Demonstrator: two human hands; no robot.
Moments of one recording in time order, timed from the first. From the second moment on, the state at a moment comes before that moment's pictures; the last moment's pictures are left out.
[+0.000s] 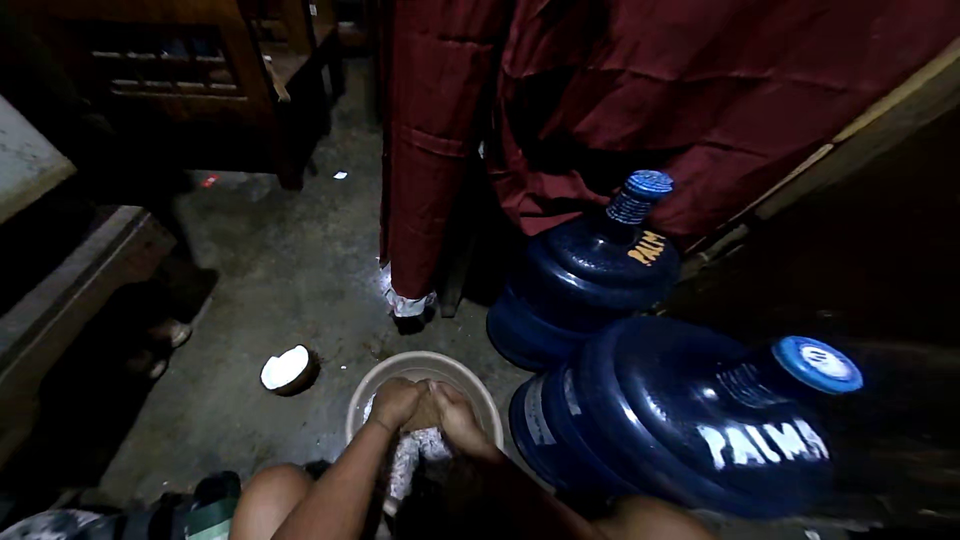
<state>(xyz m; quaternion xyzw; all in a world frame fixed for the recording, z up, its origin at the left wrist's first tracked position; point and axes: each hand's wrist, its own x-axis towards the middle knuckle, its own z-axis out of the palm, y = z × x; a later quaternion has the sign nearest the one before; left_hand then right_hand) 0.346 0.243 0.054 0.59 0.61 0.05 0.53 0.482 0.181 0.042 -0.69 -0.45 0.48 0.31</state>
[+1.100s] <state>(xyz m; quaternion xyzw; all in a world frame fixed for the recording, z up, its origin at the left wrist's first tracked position) 0.324 0.258 0.065 0.49 0.65 0.06 0.58 0.491 0.218 0.049 -0.67 -0.31 0.61 0.30</state>
